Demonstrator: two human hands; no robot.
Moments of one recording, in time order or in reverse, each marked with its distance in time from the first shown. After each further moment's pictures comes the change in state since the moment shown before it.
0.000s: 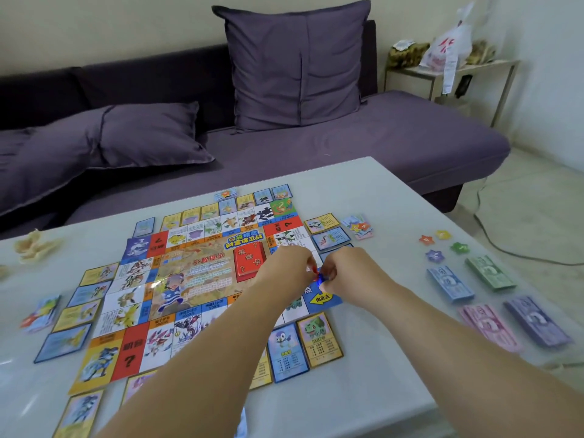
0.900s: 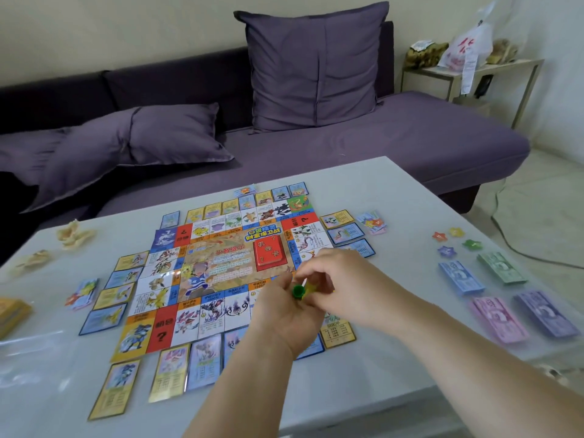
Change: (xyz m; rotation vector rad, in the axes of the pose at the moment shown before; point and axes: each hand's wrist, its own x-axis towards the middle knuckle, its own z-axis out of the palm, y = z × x) left_hand -0.094 0.016 -0.001 -2.481 -0.001 -0.643; right_hand -0.061 -0.046 -0.014 0.155 0.025 -0.426
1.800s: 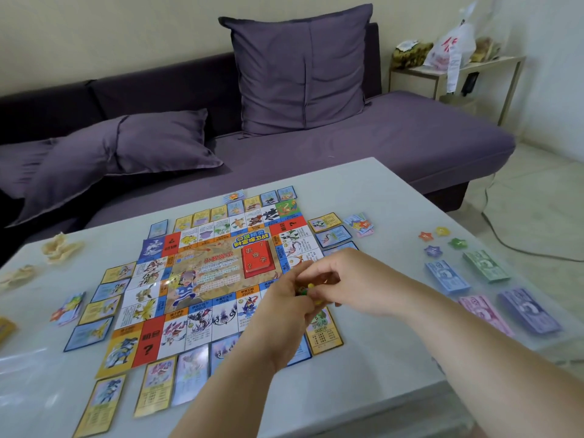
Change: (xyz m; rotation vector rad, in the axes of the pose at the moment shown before) left_hand 0.008 -0.009 -0.008 1.001 -0.189 0.361; right_hand -0.002 0.018 -0.023 0.279 -0.165 0.151
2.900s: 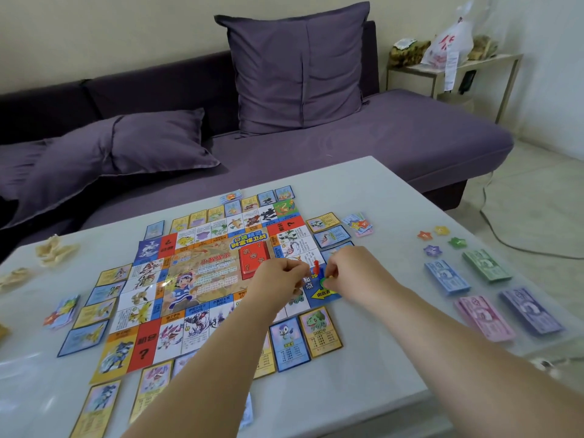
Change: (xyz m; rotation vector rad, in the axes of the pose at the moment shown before) left_hand 0.054 0.009 -0.020 0.609 0.161 -0.023; right_hand 0.038 0.041 0.009 -0.391 0.216 0.317
